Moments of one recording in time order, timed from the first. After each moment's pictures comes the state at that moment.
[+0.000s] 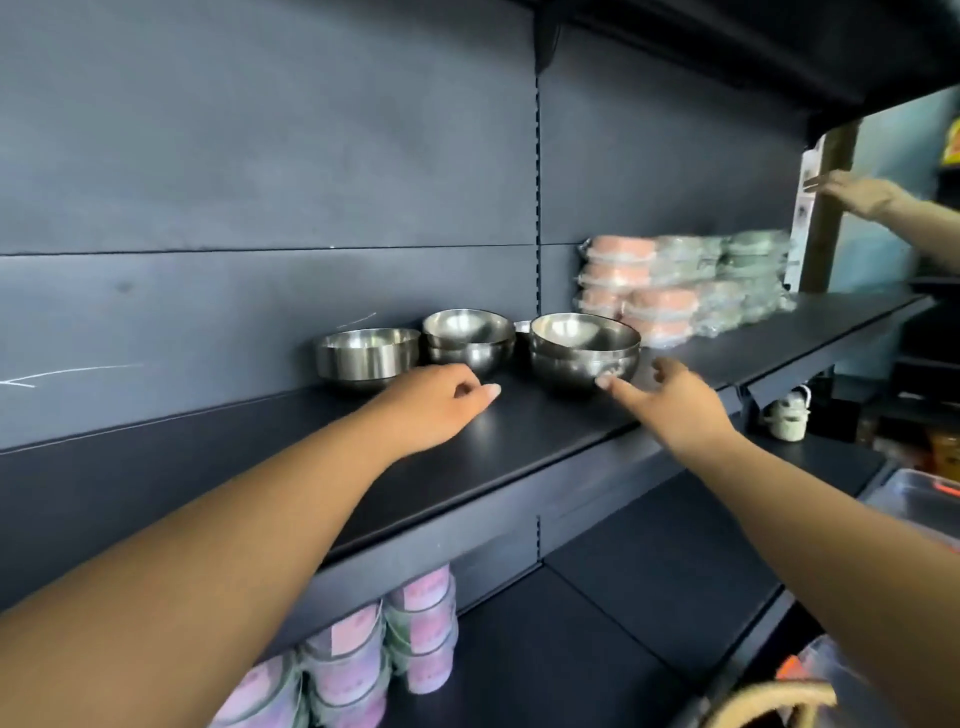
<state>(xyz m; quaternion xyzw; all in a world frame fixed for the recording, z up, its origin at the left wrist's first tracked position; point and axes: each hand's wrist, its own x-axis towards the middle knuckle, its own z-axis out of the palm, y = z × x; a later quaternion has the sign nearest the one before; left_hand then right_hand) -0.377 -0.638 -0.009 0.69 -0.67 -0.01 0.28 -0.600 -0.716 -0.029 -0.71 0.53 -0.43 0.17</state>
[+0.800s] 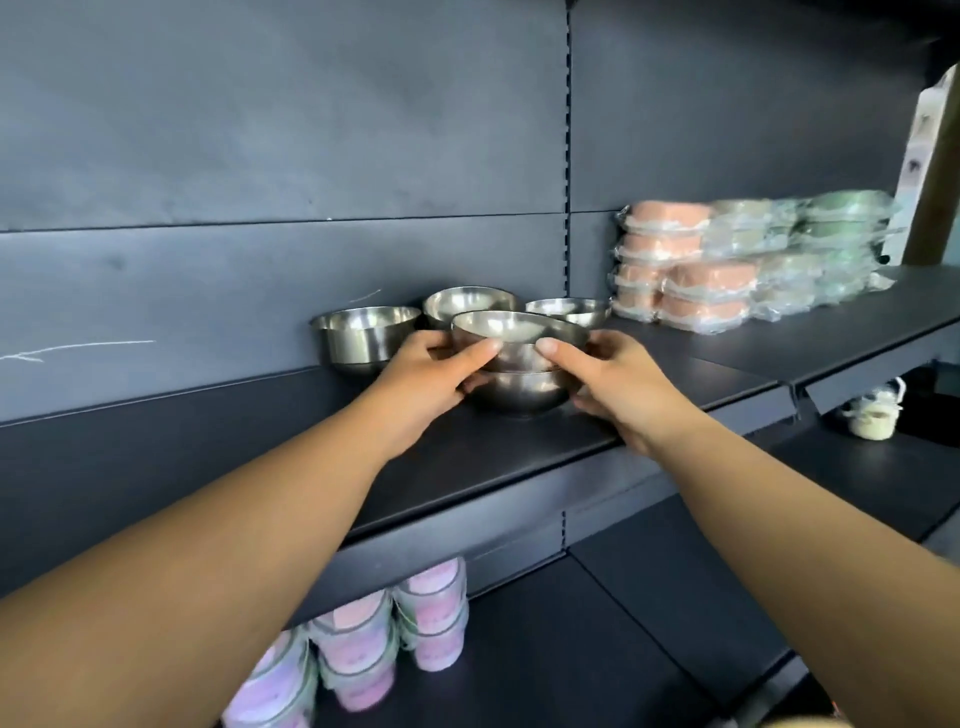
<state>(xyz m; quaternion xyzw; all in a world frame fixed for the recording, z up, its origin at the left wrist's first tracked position) -0.413 -0.683 -0.011 0.55 -0.48 -0.30 0.61 -0.567 -0.768 -0.024 -0.65 0.29 -0.48 0.52</state>
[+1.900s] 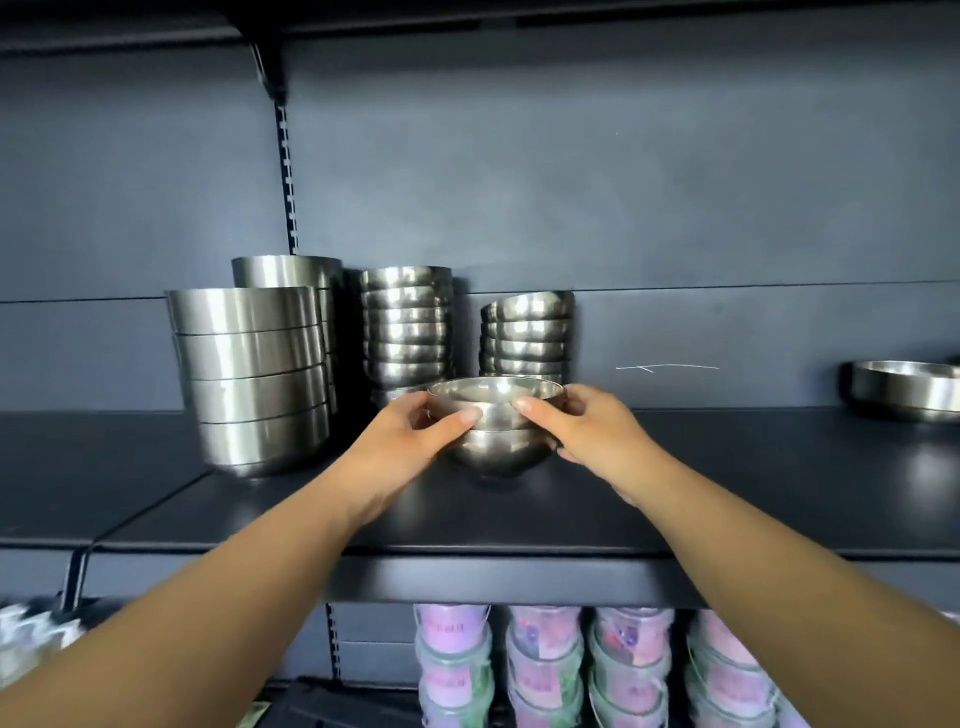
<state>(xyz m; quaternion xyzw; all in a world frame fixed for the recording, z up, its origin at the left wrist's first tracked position) -0.098 -0.166 -0.008 0.67 -0.37 -0.08 0.64 -0.188 -0.331 -0.005 -0.81 0.10 -0.31 0.49</state>
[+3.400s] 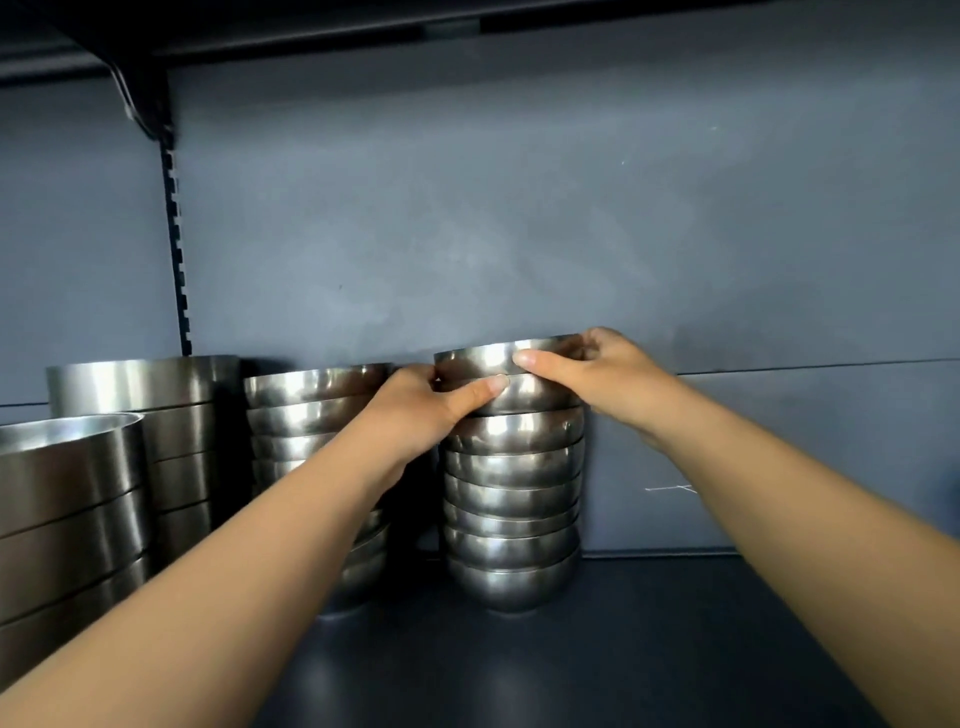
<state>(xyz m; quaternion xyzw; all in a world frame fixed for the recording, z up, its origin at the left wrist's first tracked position) 0.026 -0.314 0.105 0.69 -0.40 0.05 0.60 -0.062 -0.464 0.120 -0.81 0.06 -0.37 0.46</state>
